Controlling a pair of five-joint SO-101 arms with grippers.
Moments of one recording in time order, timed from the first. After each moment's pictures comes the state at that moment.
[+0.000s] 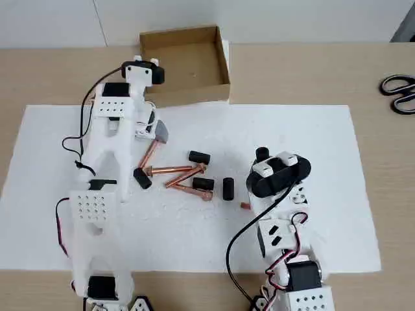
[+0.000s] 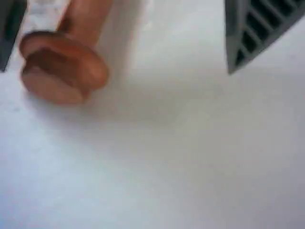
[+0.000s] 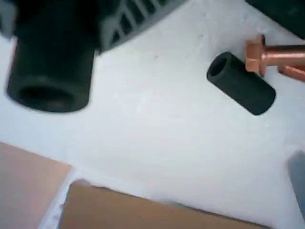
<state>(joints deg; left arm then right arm) -3.2 48.6 -41.3 86.7 -5.8 -12.0 -102.5 95.9 31.6 7.4</state>
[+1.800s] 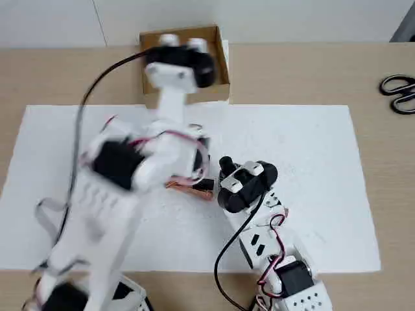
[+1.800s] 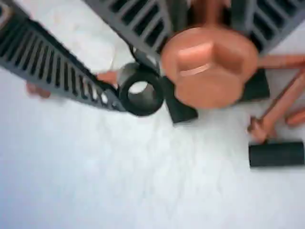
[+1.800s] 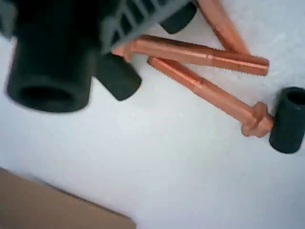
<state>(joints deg) 24.7 -24.2 -2.7 88.8 20.0 -26.2 -102.5 95.9 31.6 7.4</state>
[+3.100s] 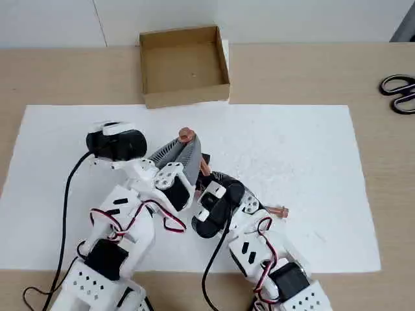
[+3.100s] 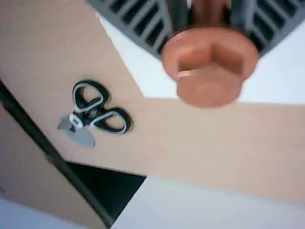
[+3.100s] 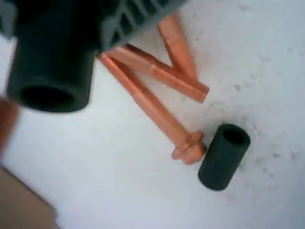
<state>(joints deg) 25.2 -72.3 69.3 25.2 35.8 -34.8 -102.5 96.2 31.0 20.8</state>
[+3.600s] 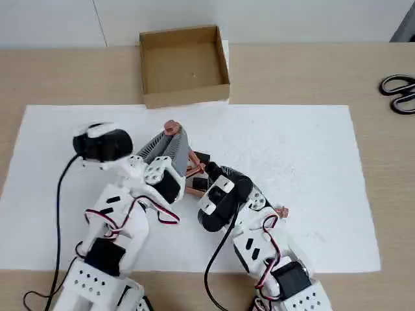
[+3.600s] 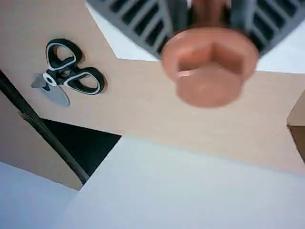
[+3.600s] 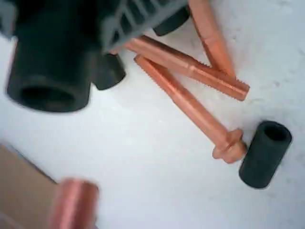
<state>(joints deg) 20.4 -72.5 74.0 16.8 35.8 -31.1 -102.5 96.2 30.3 20.8</state>
